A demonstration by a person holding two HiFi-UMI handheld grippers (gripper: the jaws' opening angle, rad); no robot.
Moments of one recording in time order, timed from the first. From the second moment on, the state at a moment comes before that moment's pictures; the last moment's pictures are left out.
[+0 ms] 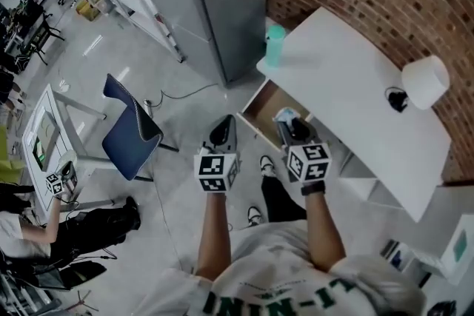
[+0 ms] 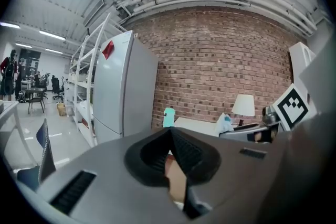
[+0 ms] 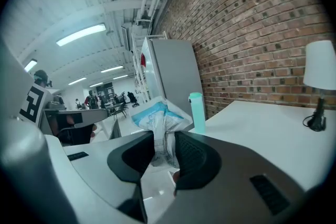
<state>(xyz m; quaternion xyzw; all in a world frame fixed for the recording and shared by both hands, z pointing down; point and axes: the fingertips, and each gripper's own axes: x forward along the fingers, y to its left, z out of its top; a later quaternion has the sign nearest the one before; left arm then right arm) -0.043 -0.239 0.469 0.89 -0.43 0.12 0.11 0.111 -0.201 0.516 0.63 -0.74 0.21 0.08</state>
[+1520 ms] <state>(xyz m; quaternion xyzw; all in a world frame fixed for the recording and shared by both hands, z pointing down) 0.003 -0.325 0.647 0.87 -0.41 0.20 0.19 0.151 -0.270 0.751 0.59 -0.68 0.35 0.24</state>
